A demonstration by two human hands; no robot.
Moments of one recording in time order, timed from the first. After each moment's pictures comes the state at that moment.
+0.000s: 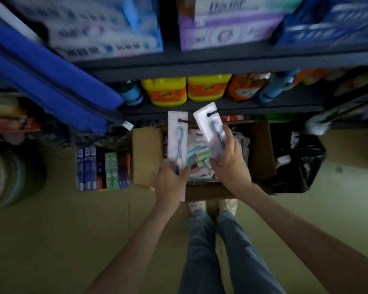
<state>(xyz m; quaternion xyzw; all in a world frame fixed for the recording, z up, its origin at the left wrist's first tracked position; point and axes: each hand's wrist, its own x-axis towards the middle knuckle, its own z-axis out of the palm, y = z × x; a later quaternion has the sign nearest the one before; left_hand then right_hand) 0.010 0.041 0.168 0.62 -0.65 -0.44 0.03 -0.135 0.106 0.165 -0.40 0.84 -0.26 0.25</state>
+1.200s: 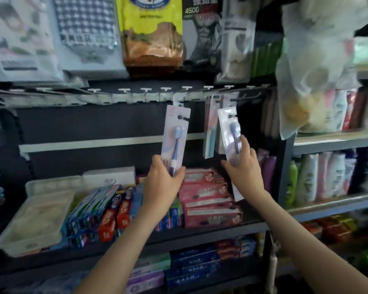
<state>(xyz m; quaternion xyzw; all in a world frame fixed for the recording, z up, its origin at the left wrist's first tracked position) -0.282 0.033 0.660 0.32 -0.80 -0.22 0.46 -0.439 0.160 0.664 -0.36 0.77 -0.49 -0.19</state>
